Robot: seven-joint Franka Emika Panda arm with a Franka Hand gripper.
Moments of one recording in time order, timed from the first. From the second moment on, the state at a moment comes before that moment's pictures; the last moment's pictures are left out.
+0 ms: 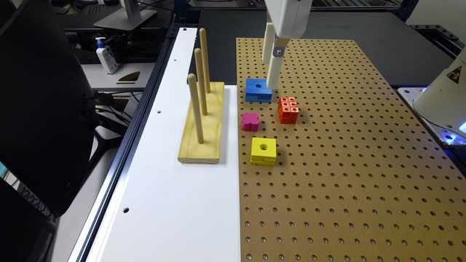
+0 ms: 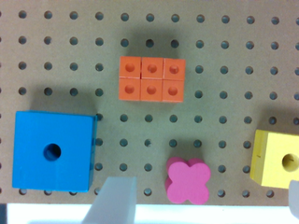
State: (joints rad) arm 0.02 -0.03 0.07 -2.43 0.02 2.42 0.85
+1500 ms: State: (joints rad) arm 0.02 0.11 0.07 -2.41 0.02 2.55 0.85
